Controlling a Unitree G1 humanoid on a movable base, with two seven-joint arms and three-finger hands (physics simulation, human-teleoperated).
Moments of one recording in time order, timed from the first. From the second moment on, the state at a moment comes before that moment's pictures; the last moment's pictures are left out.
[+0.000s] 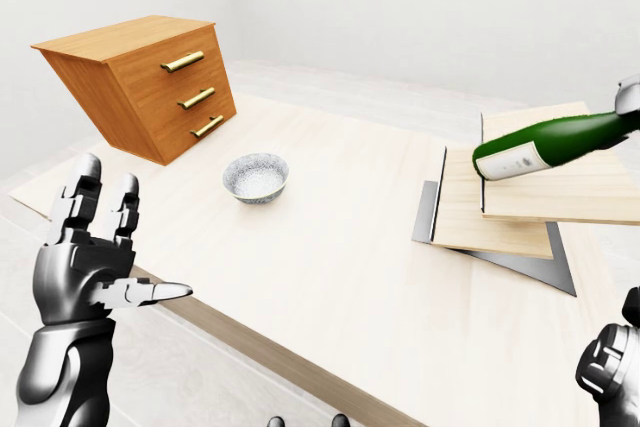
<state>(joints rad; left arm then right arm) 0.16 0.01 0.22 -0.64 -0.24 0.09 -0.18 -0.74 -0.99 -0.47 0.83 0.97 0.09 0.37</state>
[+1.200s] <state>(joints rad) 0.15 0.01 0.23 -0.67 -0.24 0.09 -0.17 -1.01 -1.02 -0.52 1.20 0.78 0.09 0.36</state>
